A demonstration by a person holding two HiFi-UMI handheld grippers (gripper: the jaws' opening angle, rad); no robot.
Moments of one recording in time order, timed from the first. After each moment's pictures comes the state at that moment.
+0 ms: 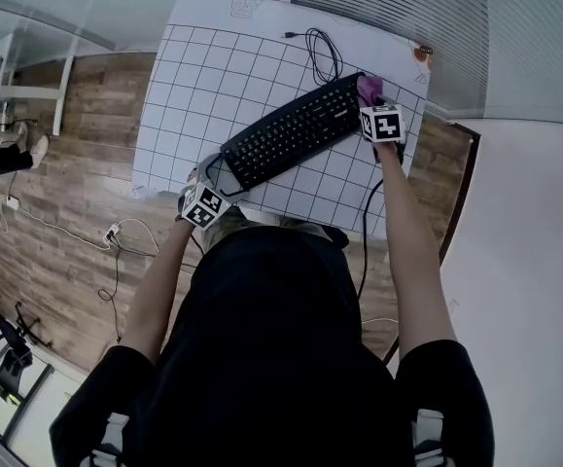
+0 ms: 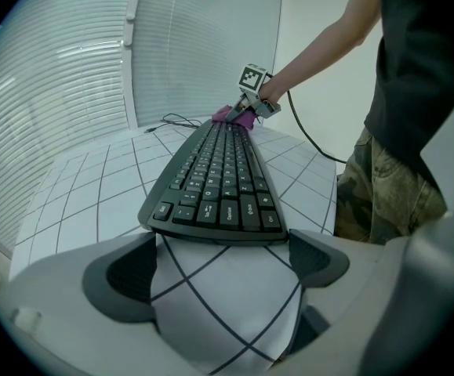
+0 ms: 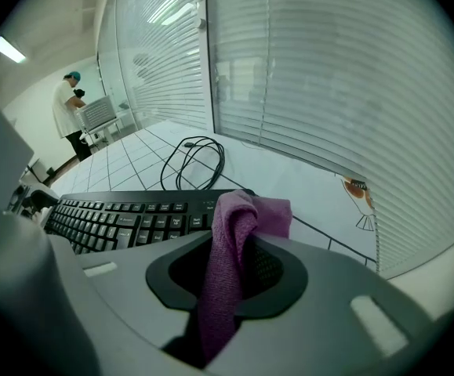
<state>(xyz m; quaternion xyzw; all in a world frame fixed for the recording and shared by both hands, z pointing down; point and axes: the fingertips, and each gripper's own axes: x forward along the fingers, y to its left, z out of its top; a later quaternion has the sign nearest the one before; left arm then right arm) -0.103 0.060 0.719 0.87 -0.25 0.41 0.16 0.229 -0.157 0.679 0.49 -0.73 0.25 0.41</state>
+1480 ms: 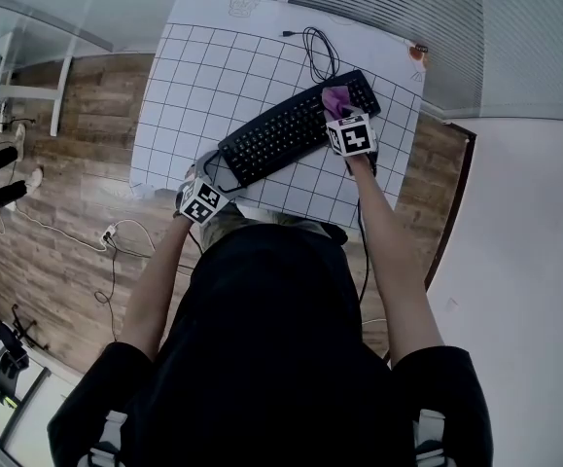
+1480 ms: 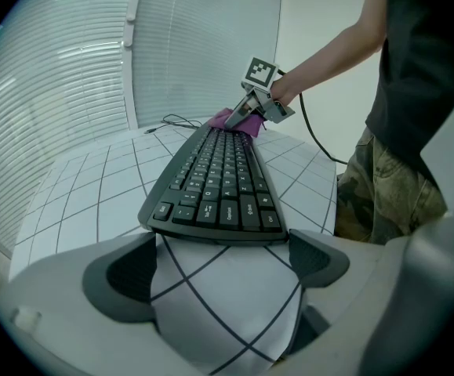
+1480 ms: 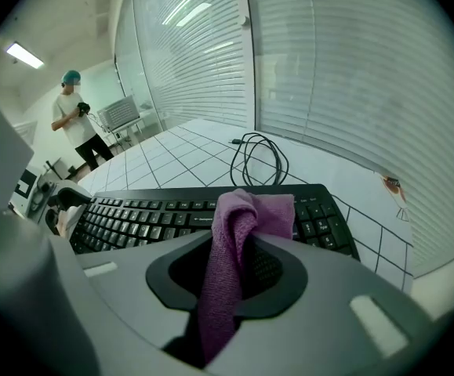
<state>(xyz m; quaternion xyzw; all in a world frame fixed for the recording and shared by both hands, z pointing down) -0.103 0.060 0.720 0.87 -0.25 0.40 0.15 0.142 -0.107 0.681 0.43 -0.76 0.27 0.40</state>
